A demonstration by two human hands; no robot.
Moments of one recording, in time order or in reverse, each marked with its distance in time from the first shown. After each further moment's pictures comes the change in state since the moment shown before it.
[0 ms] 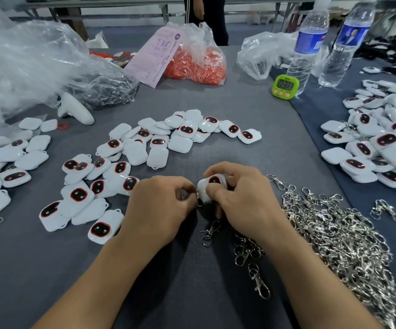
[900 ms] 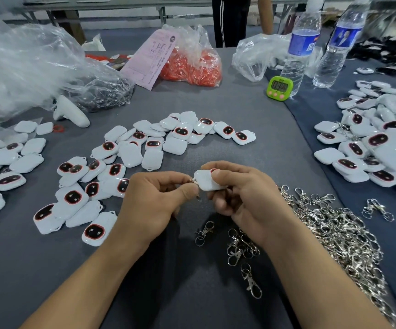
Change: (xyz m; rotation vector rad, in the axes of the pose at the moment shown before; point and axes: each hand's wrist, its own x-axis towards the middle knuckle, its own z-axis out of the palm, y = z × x) left_hand 0.002 0.004 0.000 -0.602 -0.023 -0.106; right_hand 0.005 -0.006 -0.011 0.826 -0.181 0.287
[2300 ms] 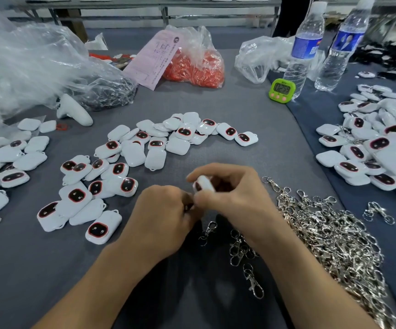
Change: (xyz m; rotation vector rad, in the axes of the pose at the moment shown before) left_hand -0.011 0.008 0.000 0.704 -0.156 0.254; right_hand -0.011 0.006 0.012 -0.449 -0.065 -0.341
